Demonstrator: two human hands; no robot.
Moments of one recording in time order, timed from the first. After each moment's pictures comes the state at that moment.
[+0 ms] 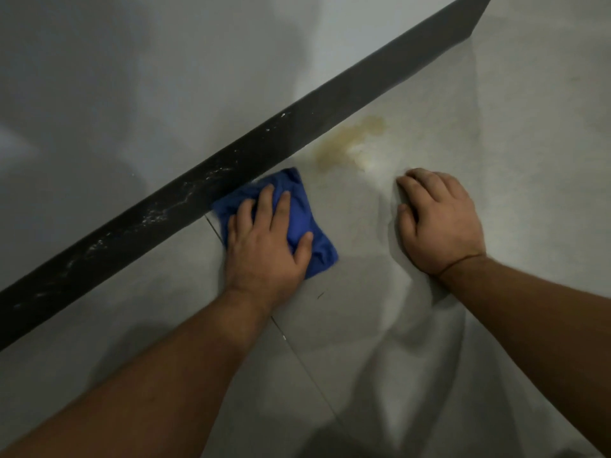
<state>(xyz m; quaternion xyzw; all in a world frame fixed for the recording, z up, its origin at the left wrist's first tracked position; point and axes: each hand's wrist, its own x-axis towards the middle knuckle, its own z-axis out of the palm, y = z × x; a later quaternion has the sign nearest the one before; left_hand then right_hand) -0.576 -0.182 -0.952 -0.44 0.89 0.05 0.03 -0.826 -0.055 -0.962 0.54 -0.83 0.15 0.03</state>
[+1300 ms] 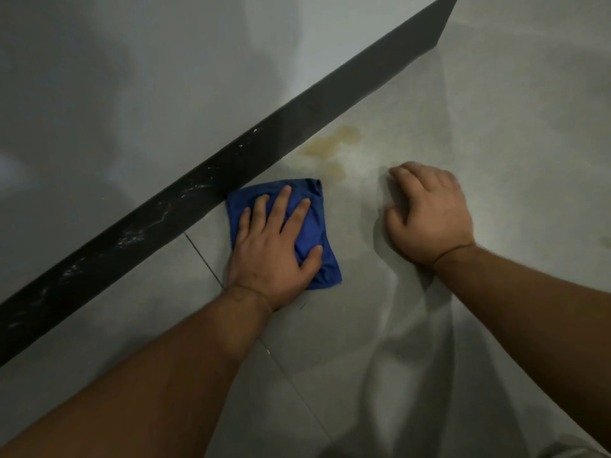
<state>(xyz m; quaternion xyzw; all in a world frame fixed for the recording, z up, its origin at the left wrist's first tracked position) -0.609 -0.185 -0.963 -0.35 0.93 0.08 0.03 -0.846 -0.056 -0.949 0.49 -0.86 0.14 -0.01</state>
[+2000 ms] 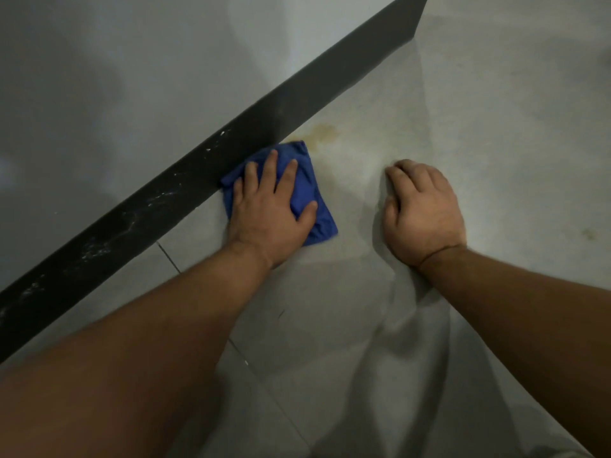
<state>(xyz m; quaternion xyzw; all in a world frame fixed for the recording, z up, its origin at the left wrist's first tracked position) -0.676 -0.212 -0.961 -0.37 0.93 0.06 0.04 -0.862 -0.045 -0.965 0.48 -0.86 0.15 0.03</state>
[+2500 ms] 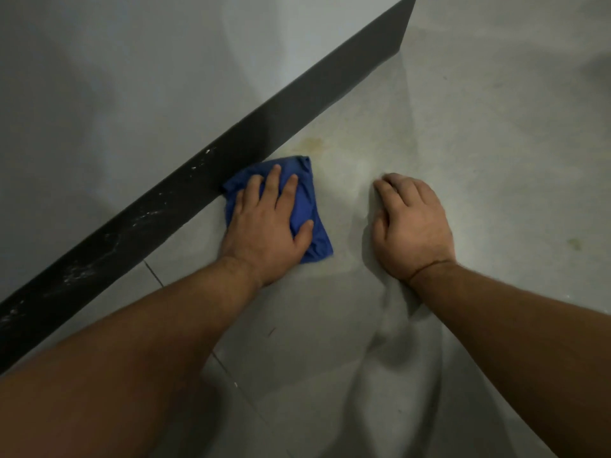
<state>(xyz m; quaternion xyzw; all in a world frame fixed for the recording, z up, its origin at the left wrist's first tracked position) -0.685 -0.215 -0.959 -0.32 0.95 0.04 0.04 -0.863 -0.044 -0.966 0.47 -0.87 0.15 0.02</state>
